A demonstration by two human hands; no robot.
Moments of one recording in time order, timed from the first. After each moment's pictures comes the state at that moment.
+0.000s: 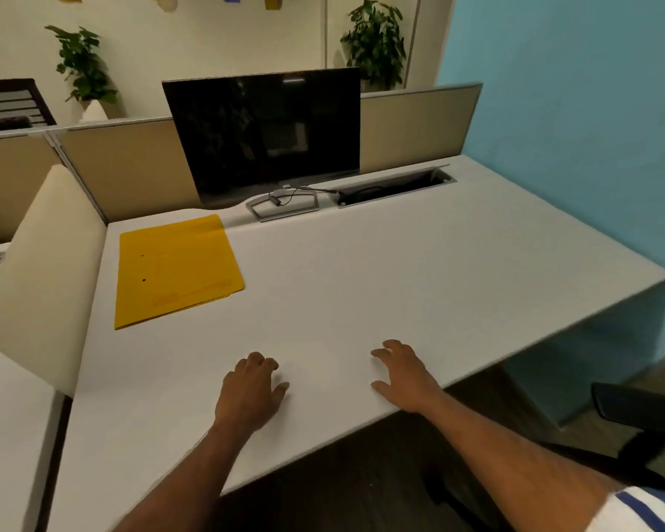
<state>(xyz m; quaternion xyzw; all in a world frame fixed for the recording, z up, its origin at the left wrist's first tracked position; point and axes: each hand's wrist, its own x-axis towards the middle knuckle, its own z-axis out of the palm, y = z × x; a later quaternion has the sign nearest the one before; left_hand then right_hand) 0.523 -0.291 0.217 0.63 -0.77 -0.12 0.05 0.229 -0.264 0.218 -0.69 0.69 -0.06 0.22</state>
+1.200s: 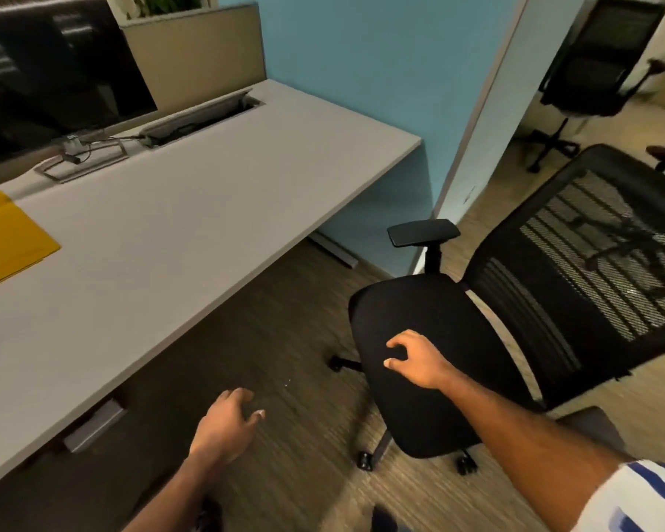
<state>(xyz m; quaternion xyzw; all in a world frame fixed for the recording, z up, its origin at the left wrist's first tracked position) 0.436 -0.030 0.159 0.50 -0.80 -0.32 -0.05 0.087 0.116 0.188 -0.45 0.84 -0.14 0.28</state>
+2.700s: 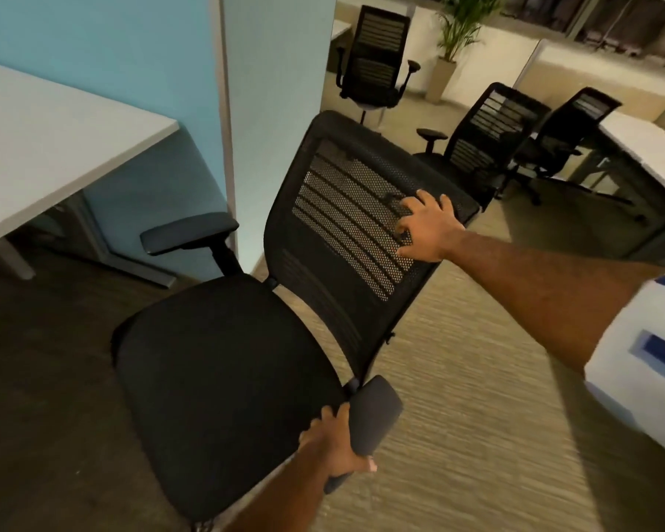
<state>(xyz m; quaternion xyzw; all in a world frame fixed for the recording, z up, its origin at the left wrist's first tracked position) -0.024 0.313 0.095 0.15 -0.87 -0.33 -0.33 -0.304 0.359 0.324 -0.37 0.91 0.19 -0.02</state>
